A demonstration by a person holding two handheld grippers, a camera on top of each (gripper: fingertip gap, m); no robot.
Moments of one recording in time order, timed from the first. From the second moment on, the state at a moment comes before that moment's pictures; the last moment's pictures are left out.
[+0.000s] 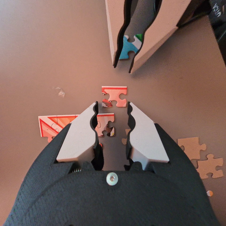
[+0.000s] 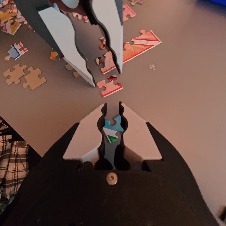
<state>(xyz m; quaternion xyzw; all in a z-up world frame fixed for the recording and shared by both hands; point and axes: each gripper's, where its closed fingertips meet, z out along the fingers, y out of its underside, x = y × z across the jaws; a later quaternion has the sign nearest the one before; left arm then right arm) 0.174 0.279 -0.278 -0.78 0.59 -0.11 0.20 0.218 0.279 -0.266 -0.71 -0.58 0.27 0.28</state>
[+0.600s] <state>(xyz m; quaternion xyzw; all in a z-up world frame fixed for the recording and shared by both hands) 0.183 0.270 -0.276 -0.79 0.56 -0.08 0.25 0.205 0.271 -0.276 -0.72 -0.59 0.25 0.28</state>
